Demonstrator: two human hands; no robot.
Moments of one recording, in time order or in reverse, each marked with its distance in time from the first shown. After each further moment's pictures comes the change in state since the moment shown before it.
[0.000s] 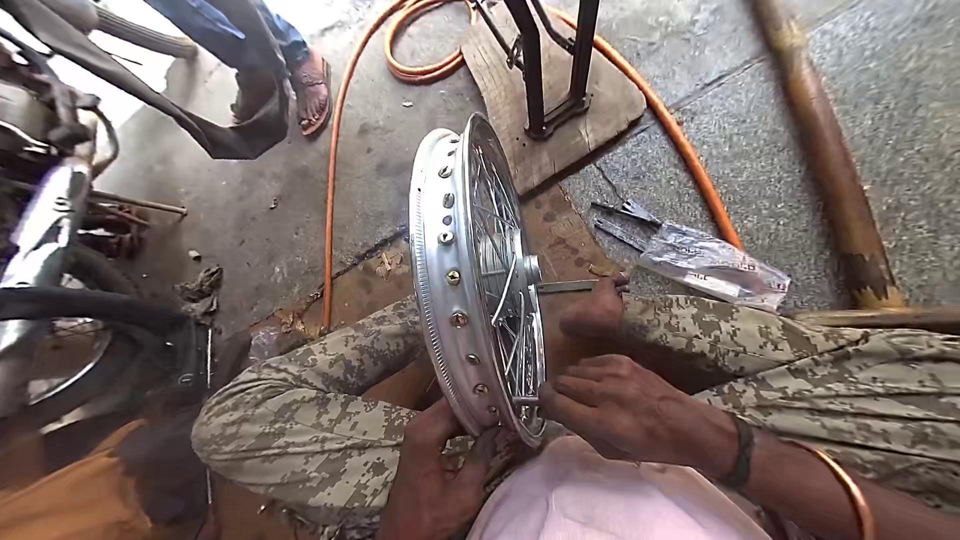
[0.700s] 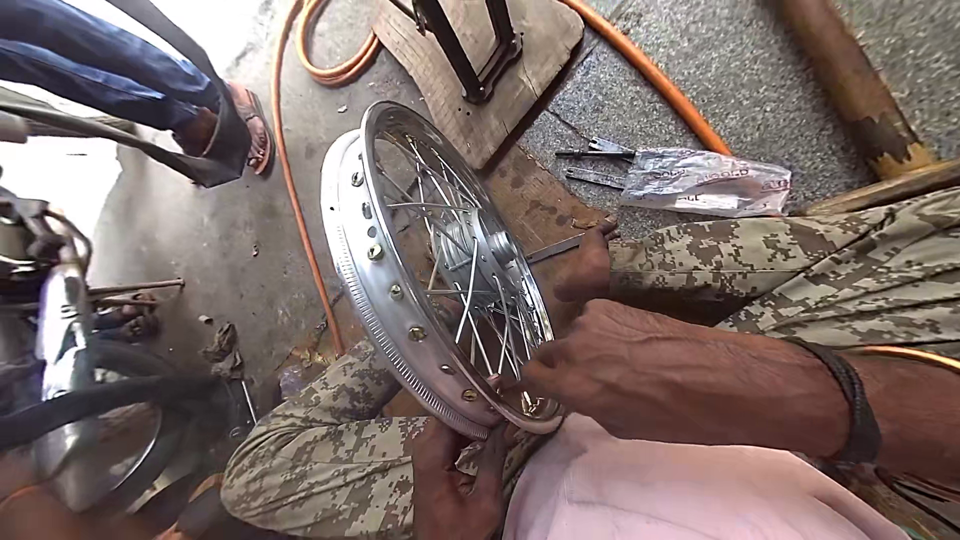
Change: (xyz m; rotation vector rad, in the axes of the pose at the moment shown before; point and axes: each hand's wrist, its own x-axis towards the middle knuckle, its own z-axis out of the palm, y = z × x) left_hand -0.002 0.011 0.008 0.065 0.032 -0.054; right_hand 0.041 -0.016 -0.058 -0.020 -0.202 0.177
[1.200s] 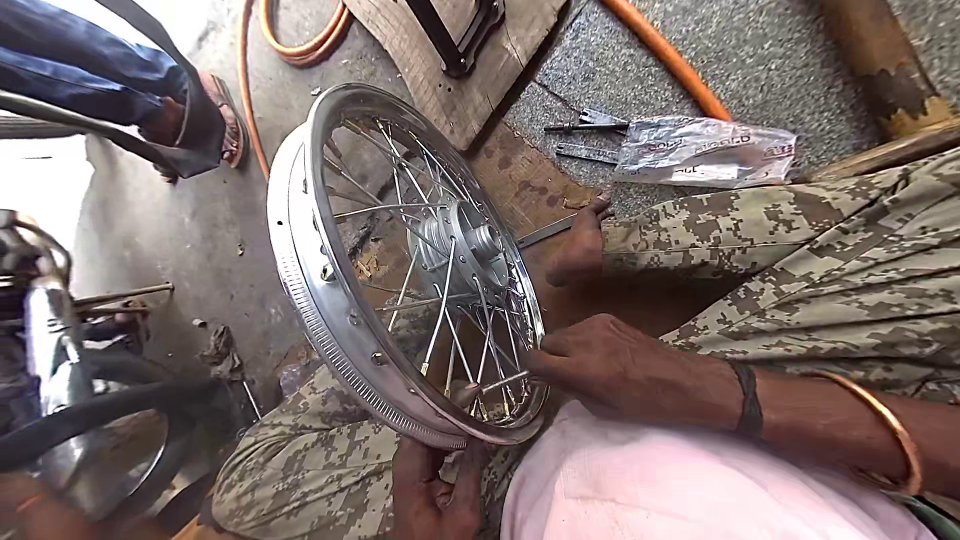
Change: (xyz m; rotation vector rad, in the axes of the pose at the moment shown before) left_hand -0.006 0.005 -0.015 0.032 -0.029 -0.088; right_hand -0.037 0.012 0.100 0.209 0.267 0.140
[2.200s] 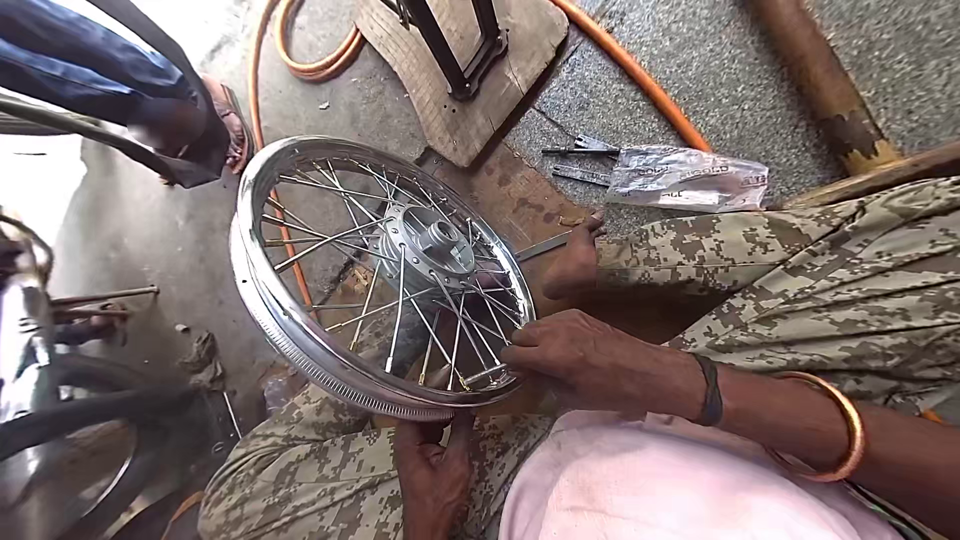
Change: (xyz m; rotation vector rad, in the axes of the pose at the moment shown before) left_hand 0.017 -0.035 0.018 -0.157 0.194 -0.019; right_hand 0.029 0.006 0.000 0.012 -0.035 -0.021
